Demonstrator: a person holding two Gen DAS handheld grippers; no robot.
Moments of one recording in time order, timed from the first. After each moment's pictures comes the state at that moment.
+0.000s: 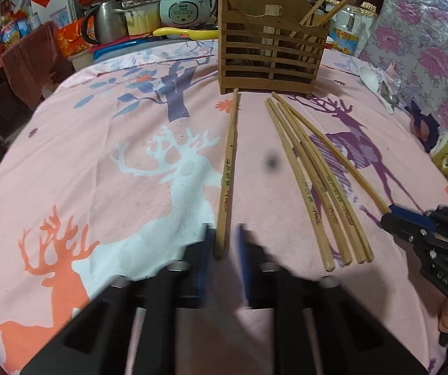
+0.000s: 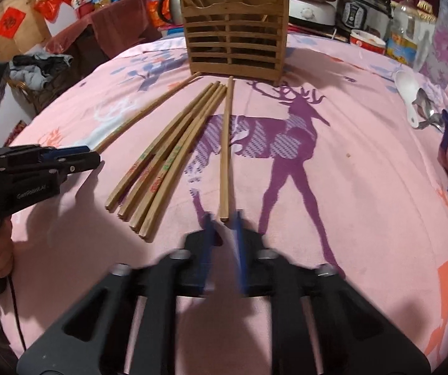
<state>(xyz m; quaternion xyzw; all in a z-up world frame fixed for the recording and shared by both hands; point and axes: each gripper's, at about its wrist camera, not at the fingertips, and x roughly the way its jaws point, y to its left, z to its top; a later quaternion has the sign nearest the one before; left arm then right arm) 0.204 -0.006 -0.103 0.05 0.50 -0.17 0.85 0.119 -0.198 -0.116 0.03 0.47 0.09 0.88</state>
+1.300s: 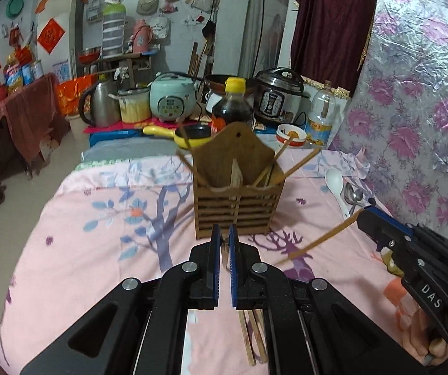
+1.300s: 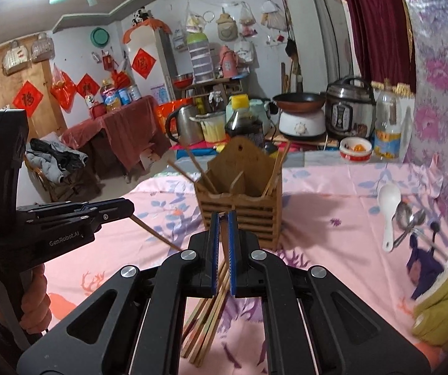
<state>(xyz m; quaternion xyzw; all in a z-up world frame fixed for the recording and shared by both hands) 0.238 -0.041 0.066 0.02 0.35 -0.20 0.91 0.150 -0.221 0.045 0.09 0.25 0.08 0.96</state>
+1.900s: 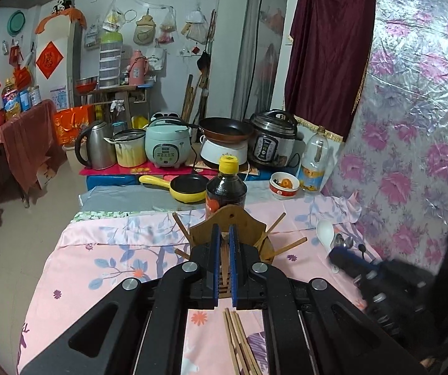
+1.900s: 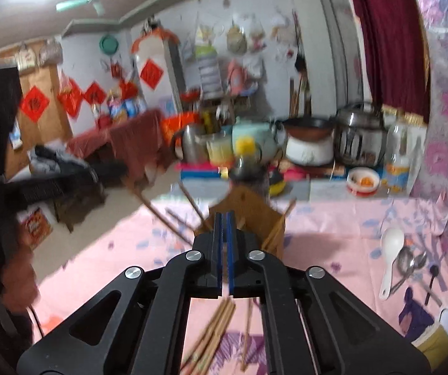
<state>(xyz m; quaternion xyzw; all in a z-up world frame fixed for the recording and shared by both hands) 0.276 -0.051 0.145 0.01 0.29 -0.21 0.93 0.198 -0.229 0.075 0.08 0.25 0.09 0.96</state>
